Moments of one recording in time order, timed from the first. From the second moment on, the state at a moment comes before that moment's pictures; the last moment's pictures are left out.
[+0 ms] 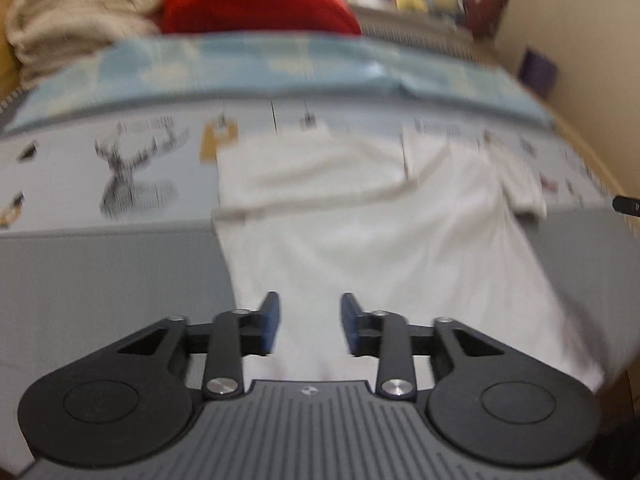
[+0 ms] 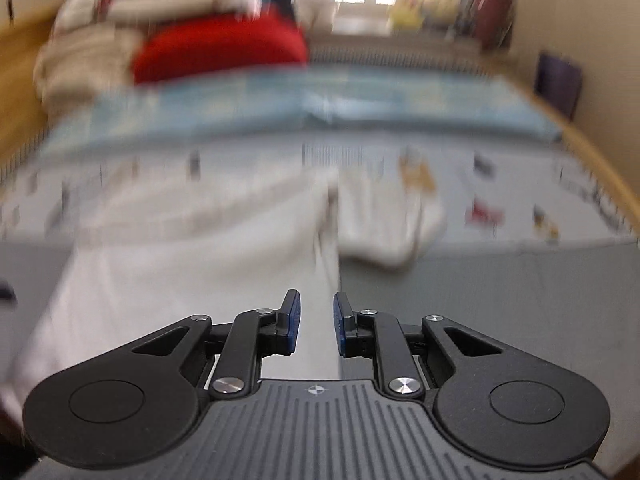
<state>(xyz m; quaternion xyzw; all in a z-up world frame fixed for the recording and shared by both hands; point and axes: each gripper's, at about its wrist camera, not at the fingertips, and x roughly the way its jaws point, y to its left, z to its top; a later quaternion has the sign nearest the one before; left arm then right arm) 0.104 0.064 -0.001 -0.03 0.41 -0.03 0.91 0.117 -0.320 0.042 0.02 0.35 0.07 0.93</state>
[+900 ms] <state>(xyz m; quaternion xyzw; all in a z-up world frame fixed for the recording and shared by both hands) 0.339 -0.058 -0.073 -0.07 0.40 -0.09 0.91 0.223 -0.321 -0.002 0.14 0.41 0.00 0.90</state>
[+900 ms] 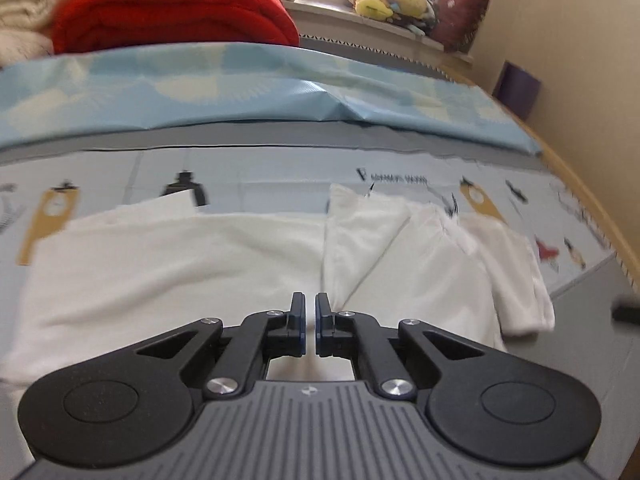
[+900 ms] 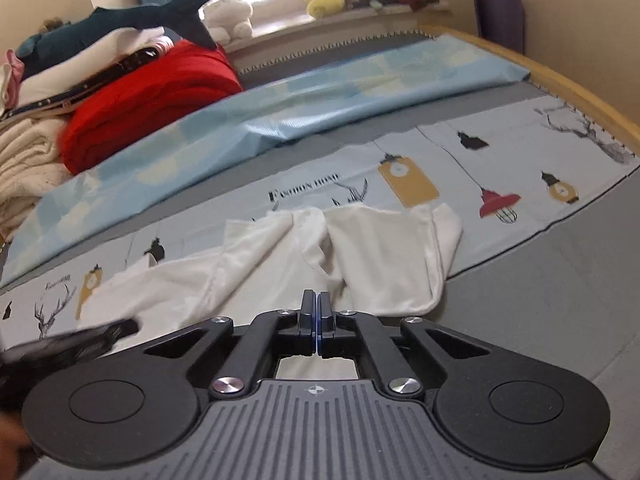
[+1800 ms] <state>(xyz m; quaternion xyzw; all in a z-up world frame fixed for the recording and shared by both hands) 0.375 0.109 -0.068 -0.17 0.36 0.02 0.92 0.254 -0.267 -0.029 0.08 0.48 0.03 0.87</state>
